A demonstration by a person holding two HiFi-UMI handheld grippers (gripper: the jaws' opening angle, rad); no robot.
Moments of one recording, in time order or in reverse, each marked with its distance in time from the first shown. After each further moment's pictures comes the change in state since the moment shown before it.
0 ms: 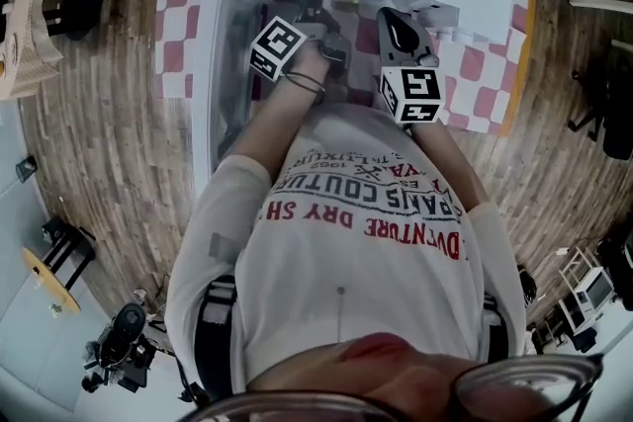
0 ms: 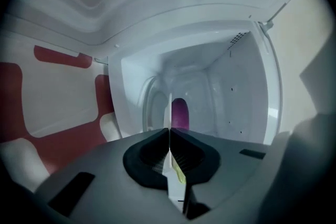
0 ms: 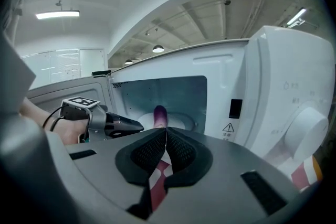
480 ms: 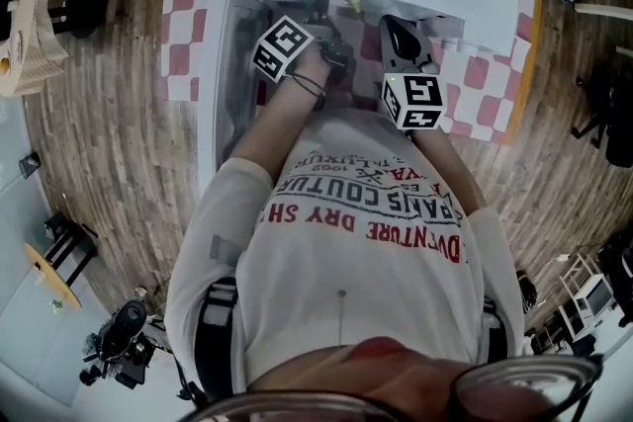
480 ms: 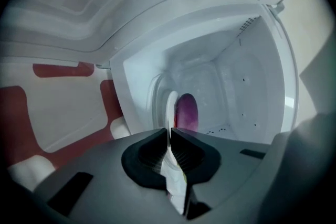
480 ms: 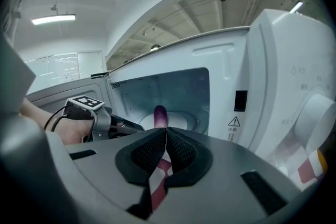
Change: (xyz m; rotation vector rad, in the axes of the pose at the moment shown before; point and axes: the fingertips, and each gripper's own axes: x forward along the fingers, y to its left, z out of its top) left arm 0.005 0.018 -0.001 0.073 0.059 0.126; right arm 0.006 0.002 -0.005 0.048 0.012 0.011
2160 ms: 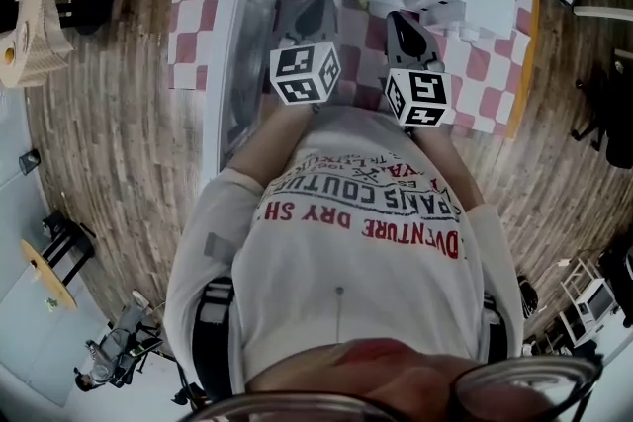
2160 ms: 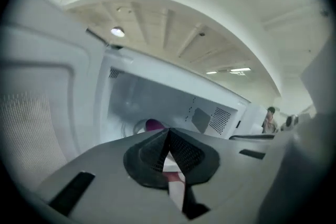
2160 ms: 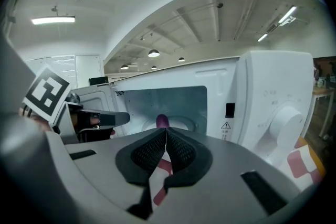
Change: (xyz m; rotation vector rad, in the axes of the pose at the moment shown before) left arm -0.074 -0.078 -0.006 1.016 -0.053 -0.011; right arm -0.027 0.012 0.011 0.010 -0.053 -0.041
